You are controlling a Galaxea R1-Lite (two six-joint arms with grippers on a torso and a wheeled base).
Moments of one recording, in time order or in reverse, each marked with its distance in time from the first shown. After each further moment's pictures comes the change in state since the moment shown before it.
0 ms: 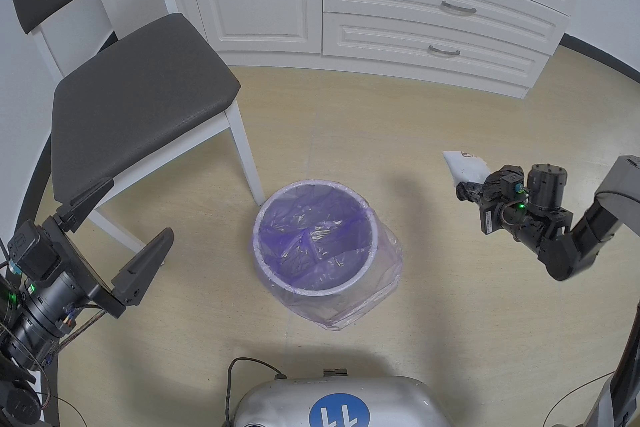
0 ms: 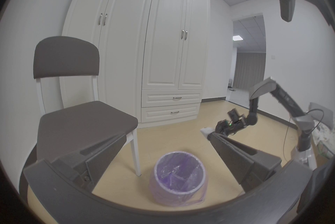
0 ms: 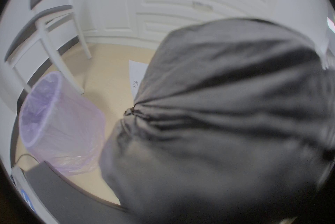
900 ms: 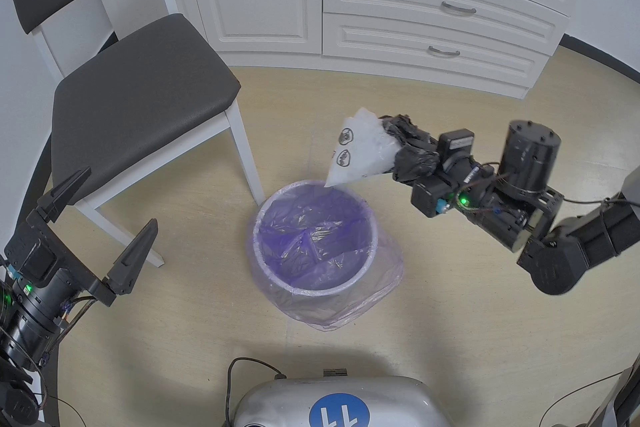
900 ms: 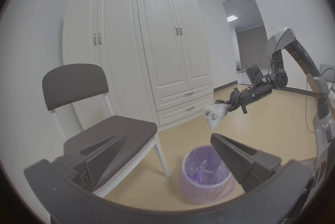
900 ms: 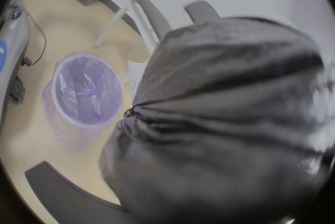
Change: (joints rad) left arm 0.022 -0.023 0.005 0.000 0.101 0.228; right arm 0.419 -0.220 -0.045 -0.028 0.010 -1.291
